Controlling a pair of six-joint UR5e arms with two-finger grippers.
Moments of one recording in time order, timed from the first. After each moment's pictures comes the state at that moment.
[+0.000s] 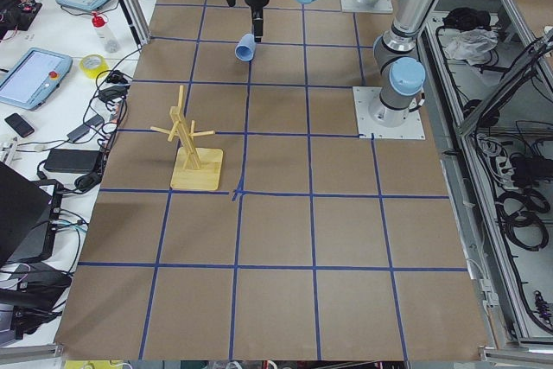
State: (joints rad) left arm -1.47 -1.58 -1.65 -1.46 1.50 -0.01; right arm 1.74 -1.49 1.63 -1.80 -1.47 -0.53
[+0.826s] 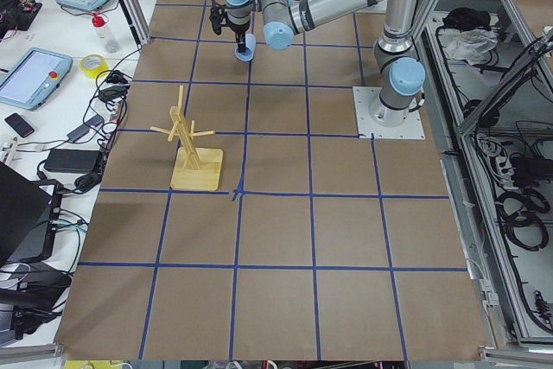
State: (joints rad) left arm -1.48 -1.82 -1.80 -1.02 1.08 -0.10; right arm 1.62 -1.62 1.61 -1.69 -1.57 -0.02
